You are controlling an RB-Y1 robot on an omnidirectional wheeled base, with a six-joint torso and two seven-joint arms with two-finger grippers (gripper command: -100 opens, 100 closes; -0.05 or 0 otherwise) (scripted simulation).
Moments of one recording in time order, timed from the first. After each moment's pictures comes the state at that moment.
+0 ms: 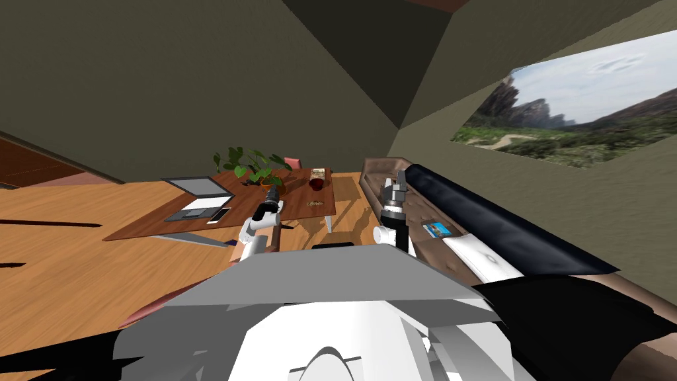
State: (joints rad) left arm -0.03 0.17 0.27 -1.56 -0.01 0.18 -0.16; right arm 0.46 0.05 -0.02 -2.22 -0.06 -0.42 0.12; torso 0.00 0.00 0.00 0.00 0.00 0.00
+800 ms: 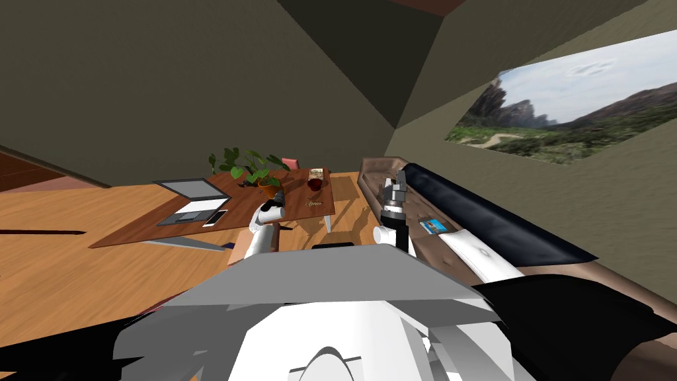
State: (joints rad) left arm -0.21 0.16 0.33 -1.31 0.00 0.38 -0.15; right arm 0.46 0.05 -0.02 -2.22 -0.06 -0.42 0.12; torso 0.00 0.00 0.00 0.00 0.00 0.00
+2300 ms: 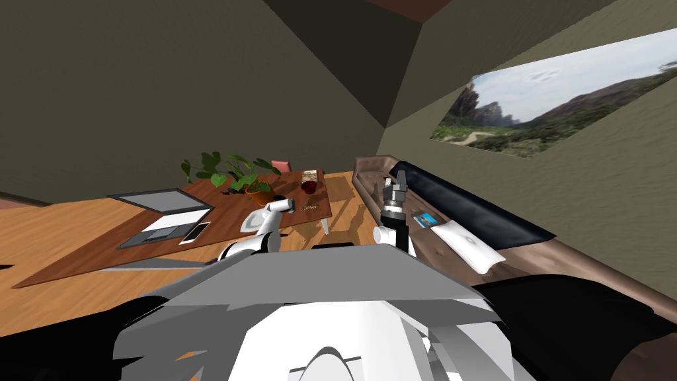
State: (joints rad) left arm -0.51 0.18 0.40 -0.85 0.01 0.76 -0.11; right arm 0.46 0.05 -0.02 -2.22 -0.06 -0.42 0.12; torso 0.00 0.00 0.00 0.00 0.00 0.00
